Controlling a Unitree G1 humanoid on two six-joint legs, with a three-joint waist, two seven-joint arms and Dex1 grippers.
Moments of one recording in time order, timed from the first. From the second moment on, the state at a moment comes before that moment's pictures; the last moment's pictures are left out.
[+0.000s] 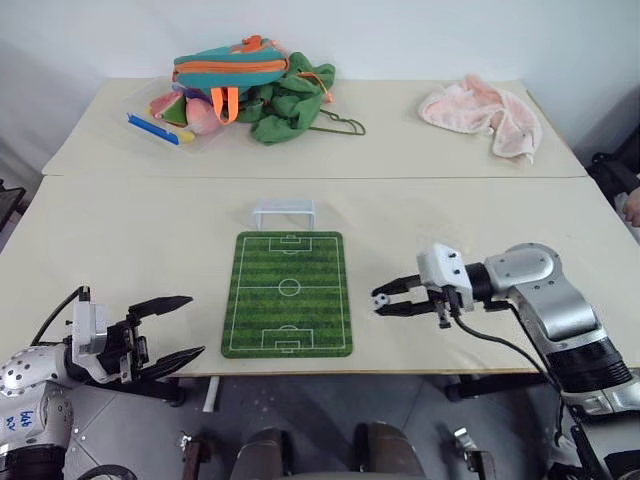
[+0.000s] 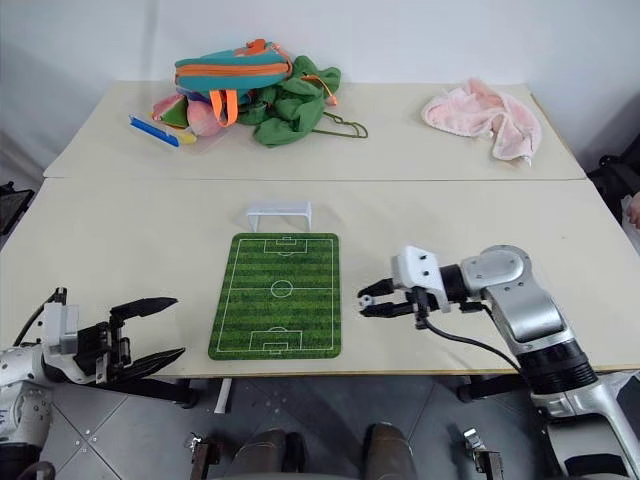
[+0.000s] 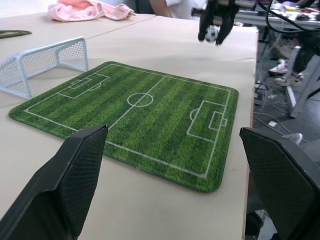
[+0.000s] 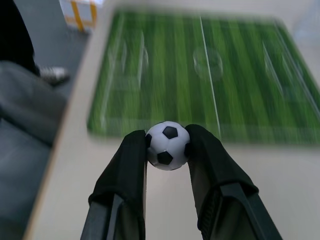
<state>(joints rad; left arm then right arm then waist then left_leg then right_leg) -0.03 0.67 0.38 0.28 -0.62 -0.16 -1.47 -0.55 -0.65 0.24 -0.11 0.30 0.27 1.34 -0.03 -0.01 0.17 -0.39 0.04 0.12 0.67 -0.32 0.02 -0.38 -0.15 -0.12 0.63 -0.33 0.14</state>
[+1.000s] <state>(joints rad) -0.05 0.73 0.31 0.48 -0.64 -0.28 -1.50 -0.74 -0.28 0.55 0.23 0.05 0.21 1.29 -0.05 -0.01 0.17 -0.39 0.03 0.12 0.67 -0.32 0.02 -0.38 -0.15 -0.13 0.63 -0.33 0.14</state>
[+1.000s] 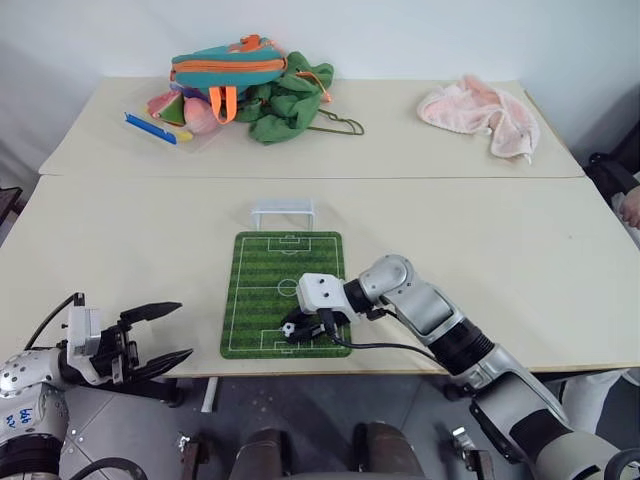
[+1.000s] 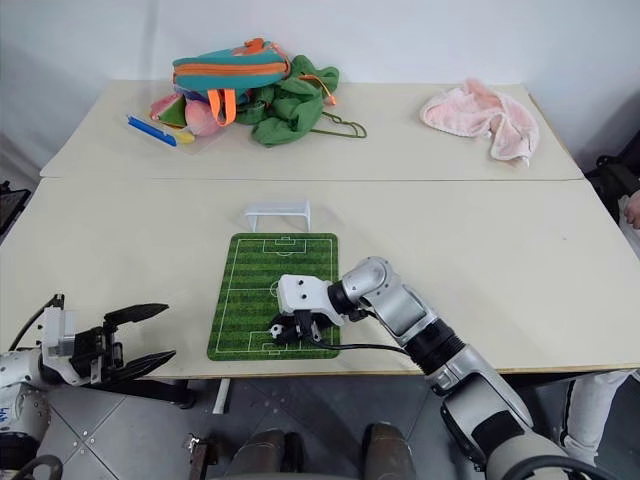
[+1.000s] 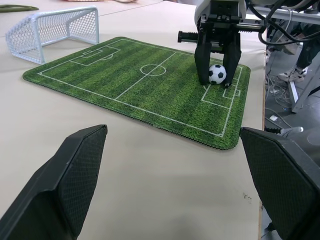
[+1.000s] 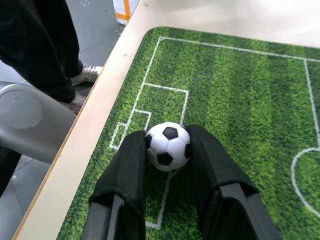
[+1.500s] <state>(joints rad) -0.06 0.71 0.32 0.48 -0.64 -0.28 -1.50 -0.74 -0.26 0.56 0.24 0.03 0.18 1.32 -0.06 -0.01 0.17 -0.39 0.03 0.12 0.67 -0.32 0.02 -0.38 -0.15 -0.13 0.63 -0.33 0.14</state>
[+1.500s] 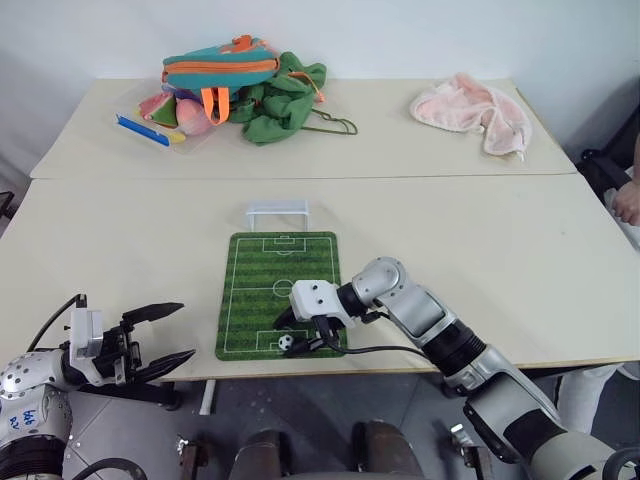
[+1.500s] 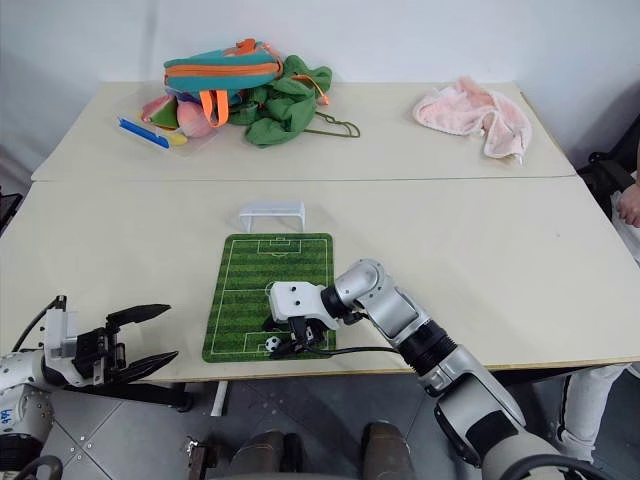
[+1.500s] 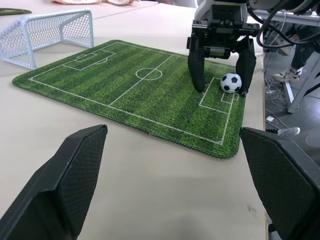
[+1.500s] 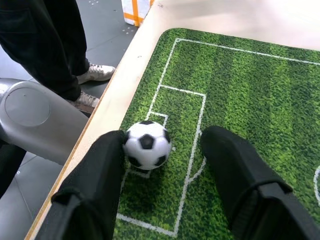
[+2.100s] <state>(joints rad) -0.10 0.71 0.32 0.48 -0.64 -0.28 -1.50 -0.73 -0.31 0.46 -0.07 0.13 0.33 1.29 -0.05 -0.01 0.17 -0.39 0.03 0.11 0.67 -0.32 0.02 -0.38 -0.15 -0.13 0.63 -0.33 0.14</state>
